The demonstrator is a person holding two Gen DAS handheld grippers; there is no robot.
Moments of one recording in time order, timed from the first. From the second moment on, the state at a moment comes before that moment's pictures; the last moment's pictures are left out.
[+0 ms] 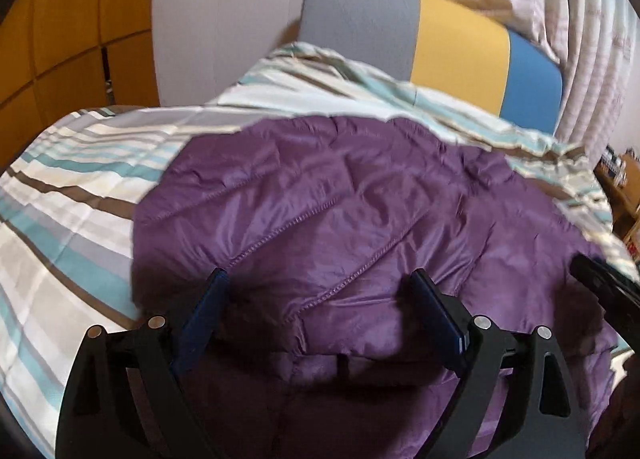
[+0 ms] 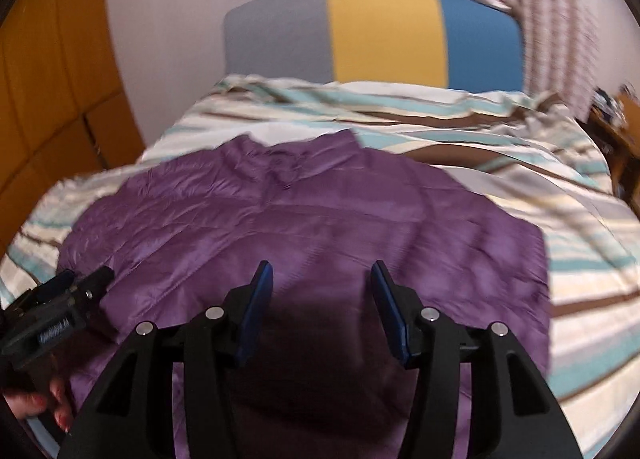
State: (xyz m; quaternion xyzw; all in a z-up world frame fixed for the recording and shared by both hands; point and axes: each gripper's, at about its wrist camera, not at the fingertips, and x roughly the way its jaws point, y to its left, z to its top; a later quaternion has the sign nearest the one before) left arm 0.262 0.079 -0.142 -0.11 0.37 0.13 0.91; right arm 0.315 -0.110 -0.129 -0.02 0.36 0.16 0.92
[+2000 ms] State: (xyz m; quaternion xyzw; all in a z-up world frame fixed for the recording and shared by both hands) left arm 0.076 0.133 -0.161 -0.13 0.40 0.08 0.90; right arm 0.165 -0.240 -0.138 0.04 0.45 0.17 0.88
